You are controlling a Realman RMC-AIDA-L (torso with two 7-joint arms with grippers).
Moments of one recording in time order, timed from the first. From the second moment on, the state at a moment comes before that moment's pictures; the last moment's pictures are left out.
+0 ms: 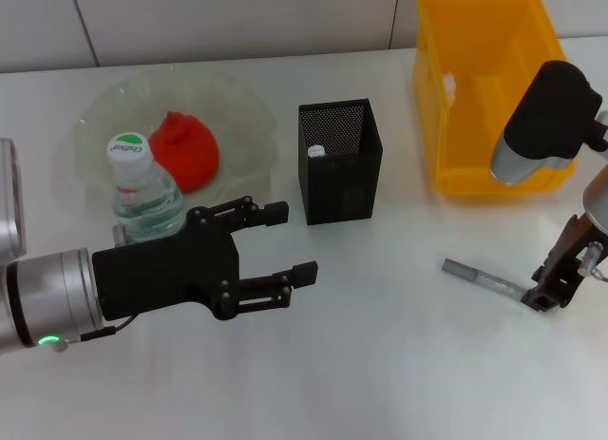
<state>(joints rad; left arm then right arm) -0.43 -2.08 1.29 0.58 1.41 1.48 -1.10 0.54 2.08 -1.37 -1.32 -2.83 -1.67 2.38</state>
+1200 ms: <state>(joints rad) -0.42 -2.08 1.29 0.58 1.41 1.48 -1.10 0.54 2.08 -1.41 -1.28 -2.83 -1.63 2.39</state>
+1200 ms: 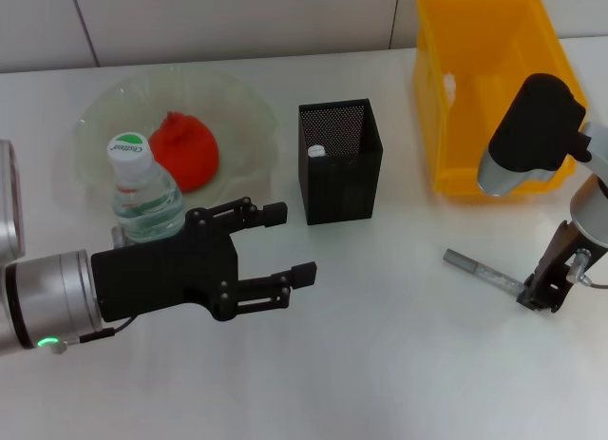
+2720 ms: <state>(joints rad) -0.43 -2.08 1.29 0.58 1.39 1.48 -1.09 0.45 2.08 -1.33 -1.89 -2.72 -1.59 2.28</state>
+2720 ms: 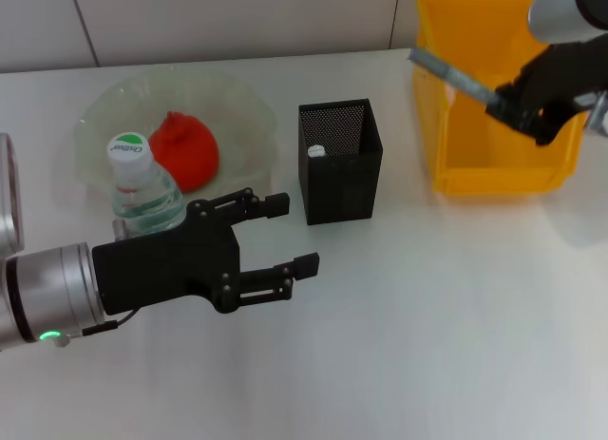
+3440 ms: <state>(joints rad) -0.43 -2.08 1.29 0.58 1.38 1.48 -1.09 0.52 2.08 -1.43 -1.91 -2.92 -1.51 2.03</state>
